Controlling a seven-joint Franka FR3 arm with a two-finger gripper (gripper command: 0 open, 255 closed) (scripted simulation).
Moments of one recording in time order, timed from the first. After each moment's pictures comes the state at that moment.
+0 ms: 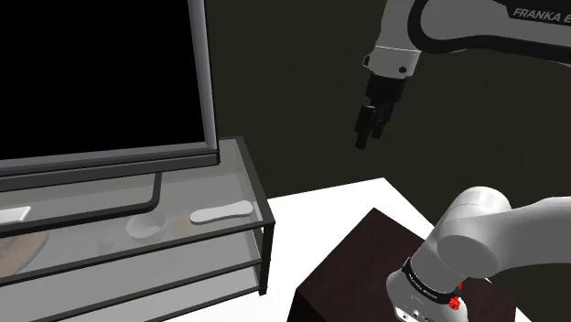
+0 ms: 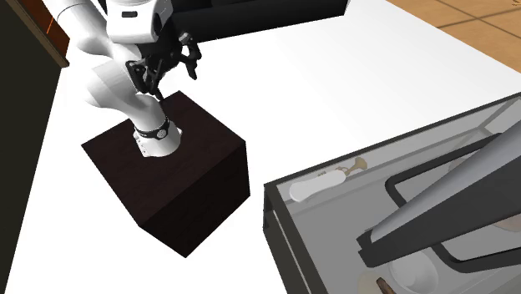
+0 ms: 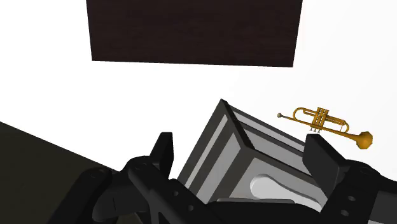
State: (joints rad) arm 0.00 -0.82 0.04 -2.39 0.10 1.49 -0.01
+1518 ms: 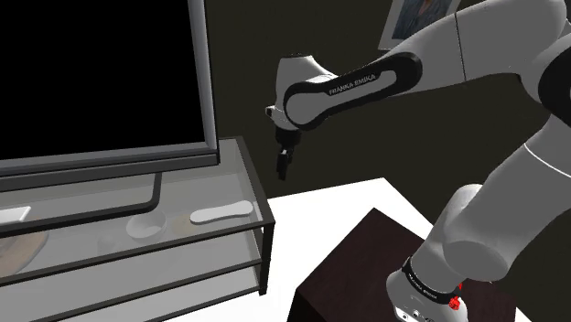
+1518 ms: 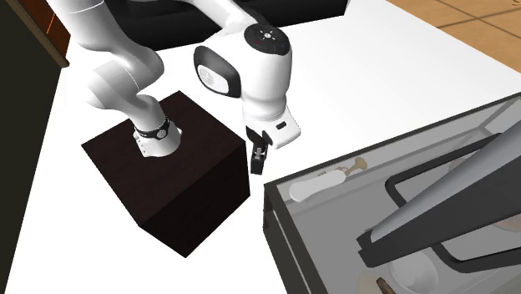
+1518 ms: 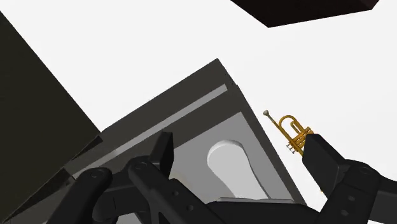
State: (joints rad) arm 0.13 -0.13 0.09 -2.29 0.03 2.12 -0.38
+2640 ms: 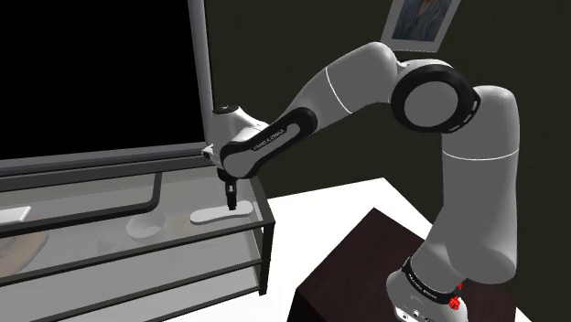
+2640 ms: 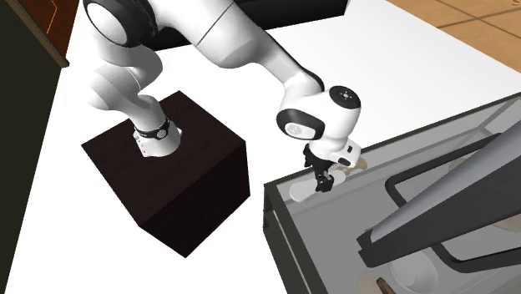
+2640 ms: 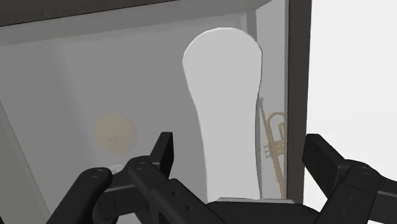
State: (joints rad) arm 0.24 0.47 0.17 -1.88 -0.13 2.34 -0.54
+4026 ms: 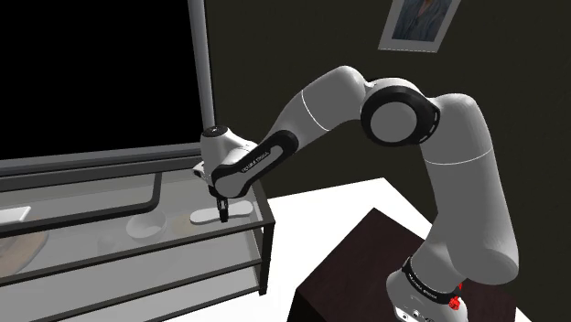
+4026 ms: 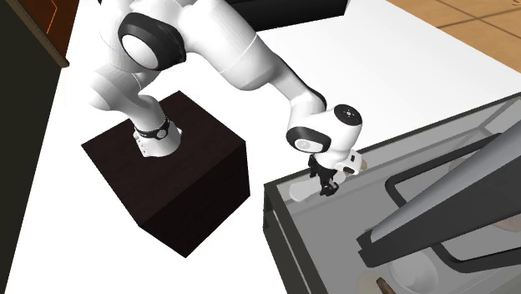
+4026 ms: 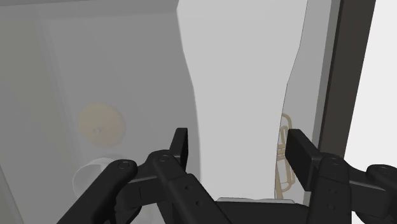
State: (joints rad) arm 0.28 0.64 0.16 -1.78 -0.18 2.41 -0.56
